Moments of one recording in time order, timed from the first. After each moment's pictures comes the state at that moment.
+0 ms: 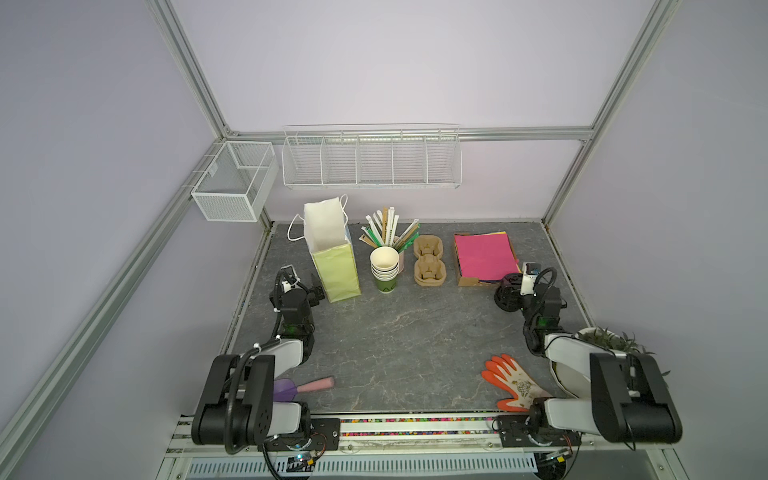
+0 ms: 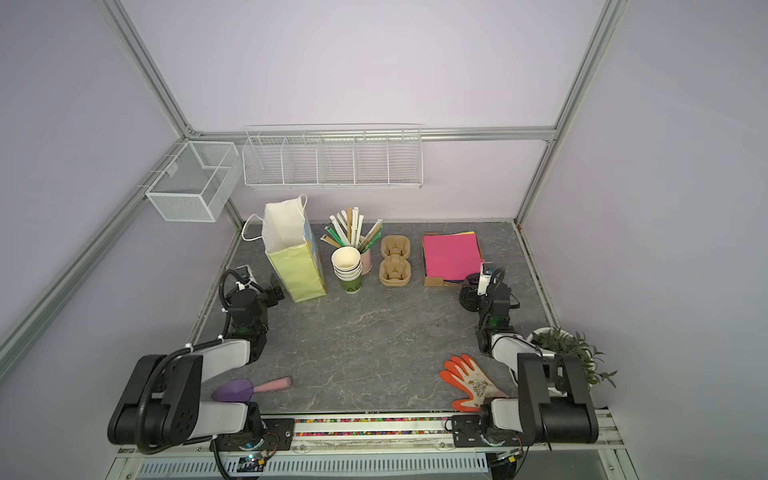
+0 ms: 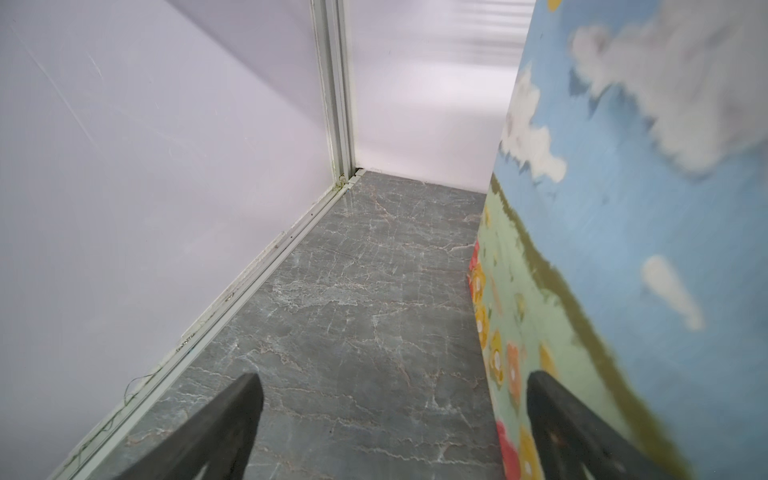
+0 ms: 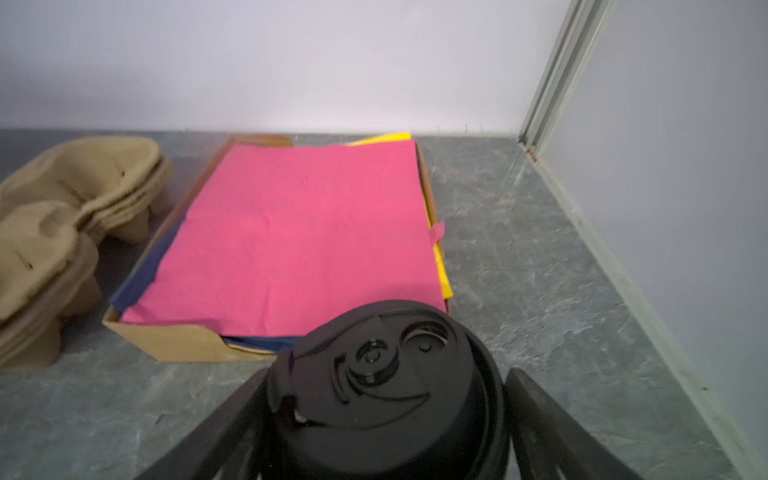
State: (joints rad) left arm -0.10 1.28 0.38 0.71 -0.36 -0.11; right arm 0.03 1.25 0.40 0.57 0.08 -0.02
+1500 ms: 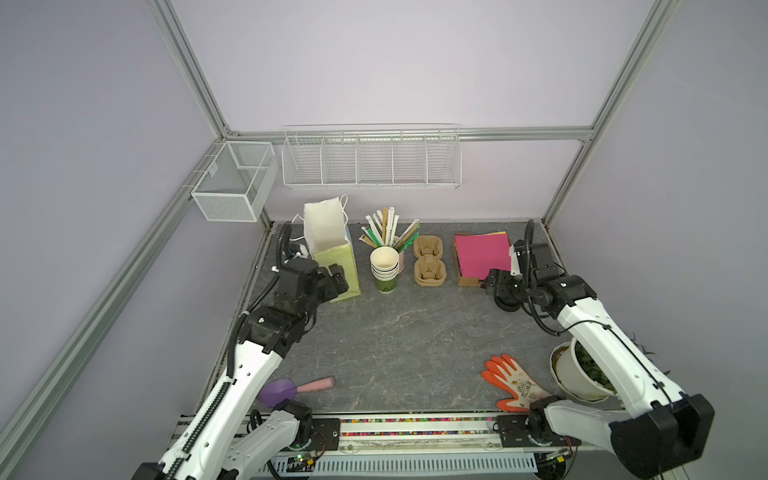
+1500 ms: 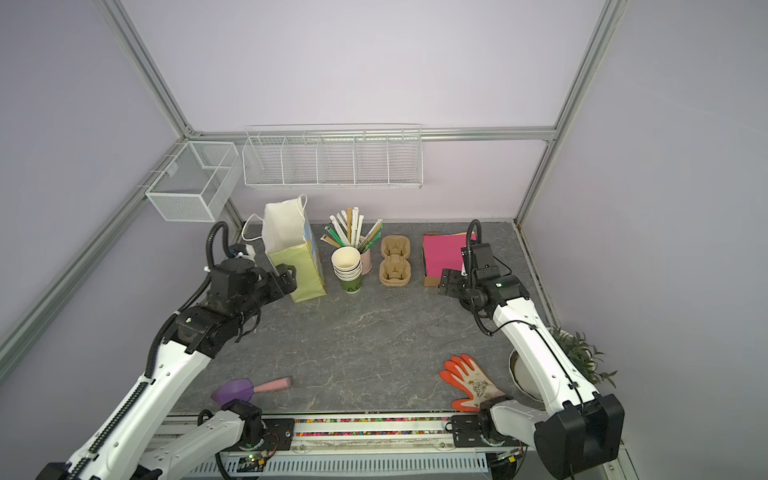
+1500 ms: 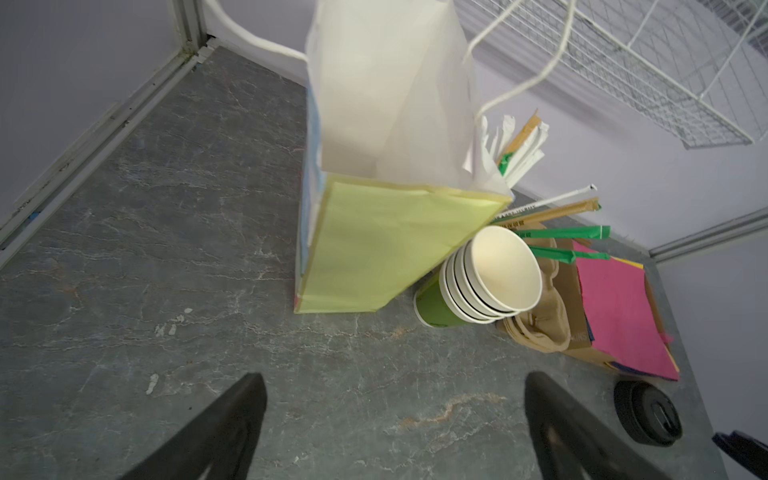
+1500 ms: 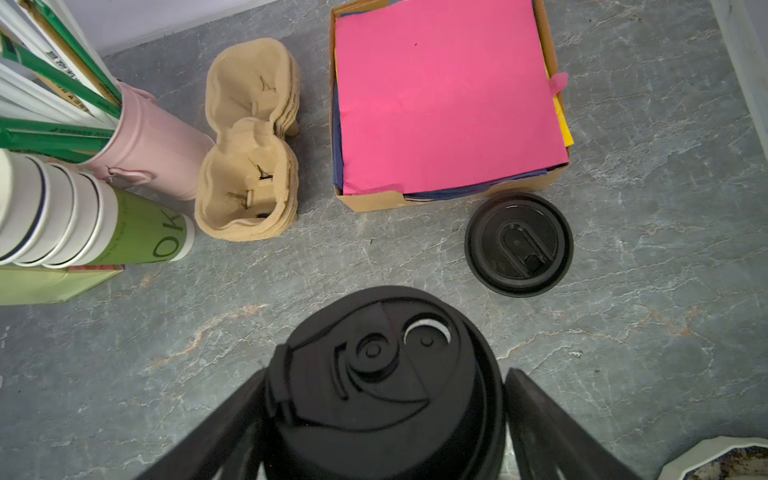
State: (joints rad) left arm -0.49 0.98 1.08 -0.69 -0.25 -0.62; right arm 0.28 1.21 1.12 -0.80 0.07 0.40
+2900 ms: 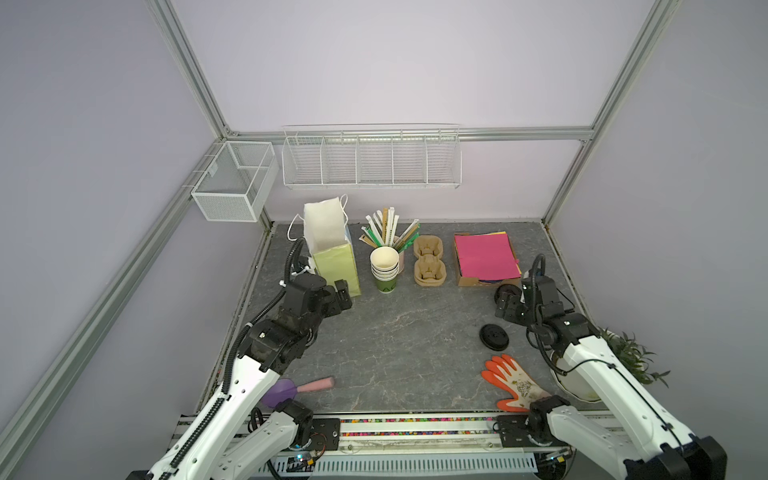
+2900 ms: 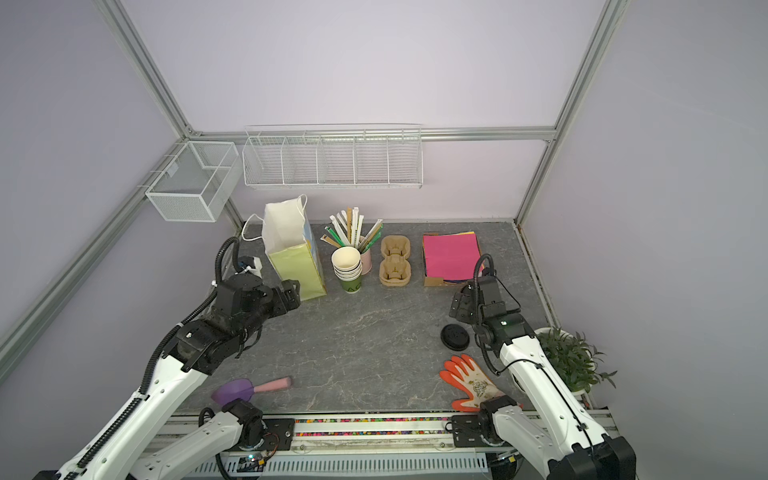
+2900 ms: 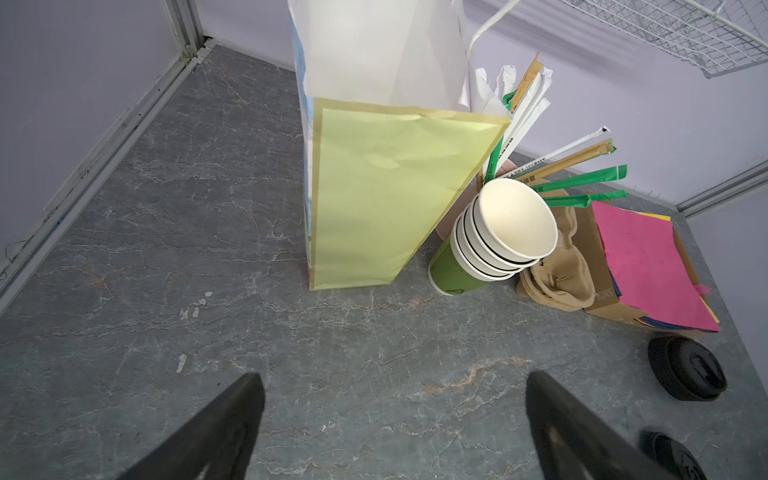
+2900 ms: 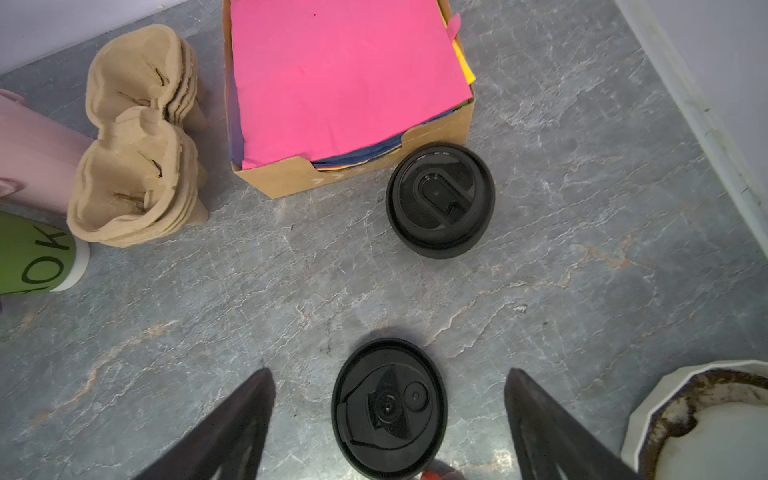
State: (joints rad) left arm -0.53 0.86 0.96 -0.70 -0.31 -0.57; right arm 0.27 0.97 0.75 -0.65 0.19 0.49
